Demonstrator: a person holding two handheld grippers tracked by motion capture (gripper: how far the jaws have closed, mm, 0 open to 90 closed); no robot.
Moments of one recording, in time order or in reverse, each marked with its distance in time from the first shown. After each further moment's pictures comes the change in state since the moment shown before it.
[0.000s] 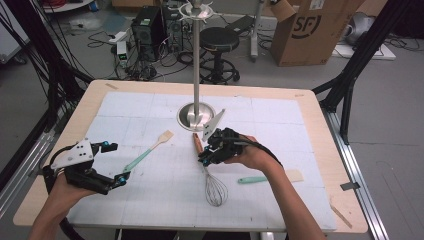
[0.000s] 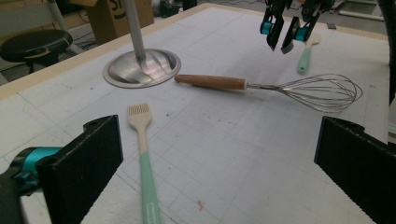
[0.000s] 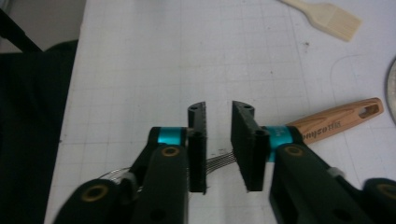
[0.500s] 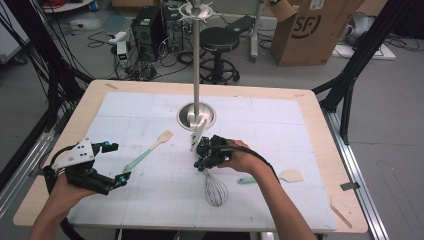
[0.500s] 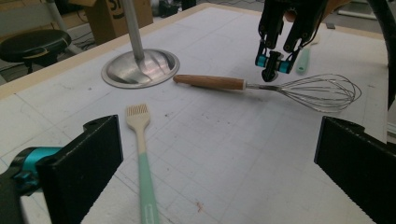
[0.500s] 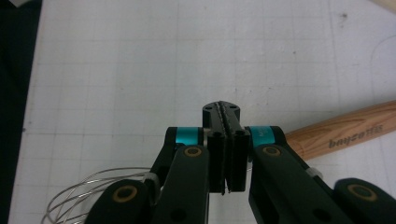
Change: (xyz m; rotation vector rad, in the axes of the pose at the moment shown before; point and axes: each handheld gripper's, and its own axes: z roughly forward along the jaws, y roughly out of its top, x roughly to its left) left arm -0.001 0.000 0.001 0.001 -0.002 -0.001; right arm 0.002 0.006 0.040 0.148 0.007 -0.028
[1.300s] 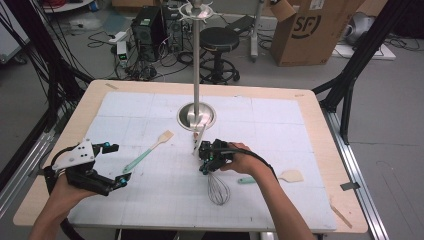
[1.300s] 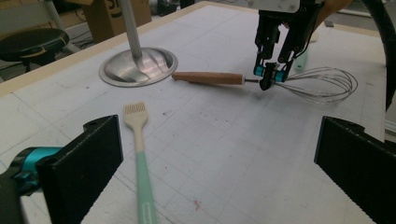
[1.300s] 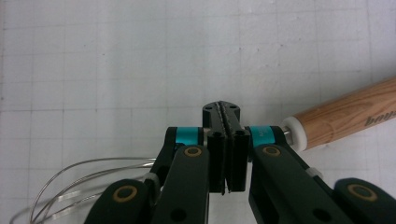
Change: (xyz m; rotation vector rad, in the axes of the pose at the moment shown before) left arm -0.001 -0.001 0.000 0.005 -0.007 0.004; right arm -0.004 -0.013 0.013 0.102 0.013 0.045
